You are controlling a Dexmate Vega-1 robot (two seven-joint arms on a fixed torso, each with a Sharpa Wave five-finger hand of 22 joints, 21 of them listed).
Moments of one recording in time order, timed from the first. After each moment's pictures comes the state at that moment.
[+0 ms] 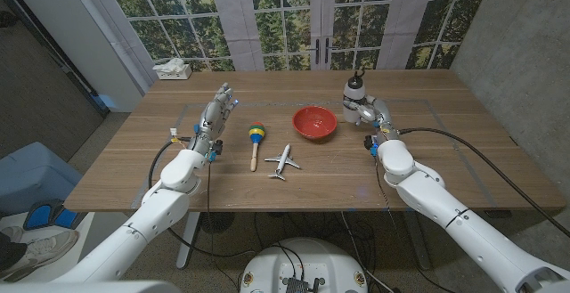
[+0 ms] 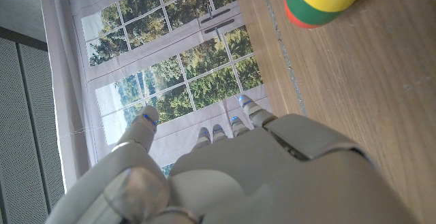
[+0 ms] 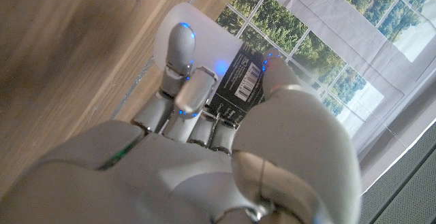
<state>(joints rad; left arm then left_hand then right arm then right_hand) 1.08 0.59 0.30 -1.57 -0.58 -0.39 0.09 0.15 0.13 0.57 -0.10 0.19 -0.14 -0.10 0.18 0.17 -0.17 -0.12 0.18 0.17 -0.17 -0.03 0.17 0.16 0.03 -0.04 0.20 0.17 -0.99 -0.55 -0.45 -1.74 0.21 -0.06 -0.50 1.01 0.04 0.38 -0.18 0.17 0.76 -0.09 0.32 0.21 0.79 -0.10 0.31 0.40 1.21 -0.21 1.54 1.23 0.93 -0.13 1.49 0.28</state>
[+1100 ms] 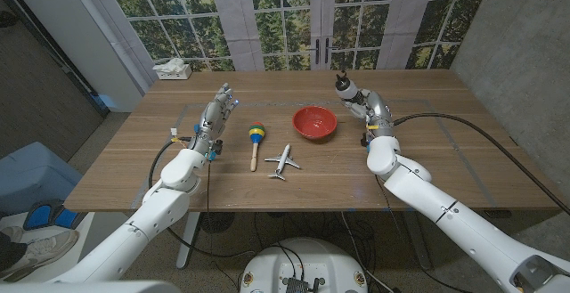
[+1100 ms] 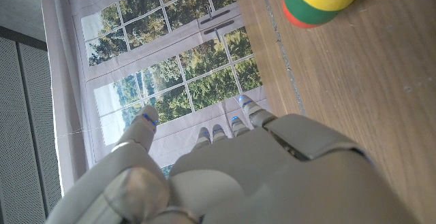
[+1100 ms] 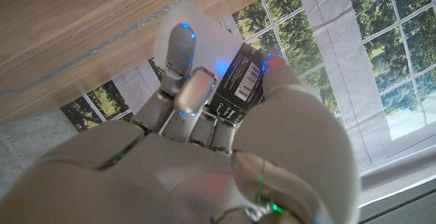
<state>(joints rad) 1.06 0.59 0.30 -1.54 -0.59 -0.40 0.06 0.15 0.13 0.56 -0.10 0.19 -0.14 -0.10 0.18 0.17 -0.17 -0.12 0.18 0.17 -0.17 -0.03 0.17 0.16 0.03 -0.04 0.20 0.17 -0.92 -0.57 -0.58 -1.81 -0.14 -0.38 -0.64 1.01 0.04 0.38 -0.18 0.17 0.77 -0.09 0.32 0.21 0.80 -0.10 0.30 0.41 1.21 -0.21 1.54 1.23 0.92 -0.13 1.51 0.27</state>
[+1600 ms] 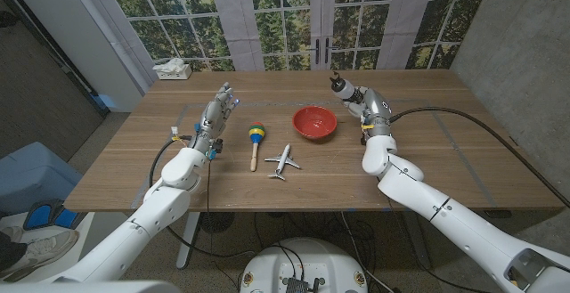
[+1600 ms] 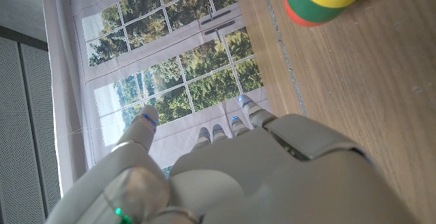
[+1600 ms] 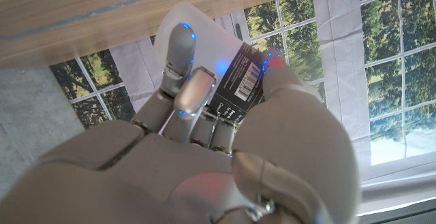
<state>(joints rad) 1.03 0.58 0.31 -1.51 -0.60 -0.40 0.04 0.15 0.13 0.56 -0.10 0.19 -0.14 -0.10 0.18 0.17 -0.17 -0.12 0.18 0.17 -0.17 -0.03 0.17 0.16 0.03 -0.04 0.20 0.17 -0.87 -0.57 -0.65 -1.80 -0.30 -0.50 -0.66 1.01 0.04 0.38 -0.18 0.17 0.77 -0.09 0.32 0.21 0.80 -0.10 0.29 0.41 1.21 -0.21 1.54 1.23 0.92 -0.13 1.51 0.27</state>
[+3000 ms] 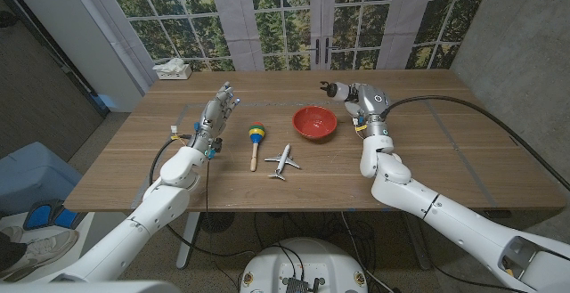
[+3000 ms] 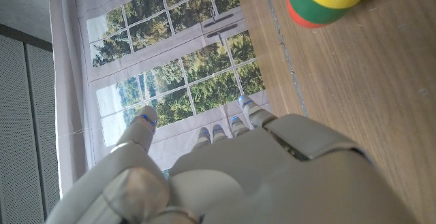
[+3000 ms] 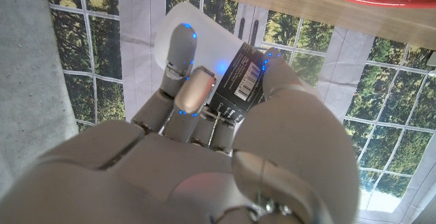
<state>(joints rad) 1.02 0.58 0.31 -1.49 -0.63 -0.41 0.00 0.14 0.12 0.56 -0.10 0.19 -0.14 -0.10 0.18 0.17 -0.17 -0.12 0.18 0.17 -0.17 -0.03 0.17 0.16 0.03 -0.04 0.20 0.17 -0.79 -0.59 -0.80 -1.76 -0.67 -0.71 -0.60 1.01 0.04 0.39 -0.18 0.17 0.77 -0.10 0.31 0.21 0.81 -0.12 0.27 0.41 1.21 -0.21 1.54 1.23 0.90 -0.12 1.51 0.24</state>
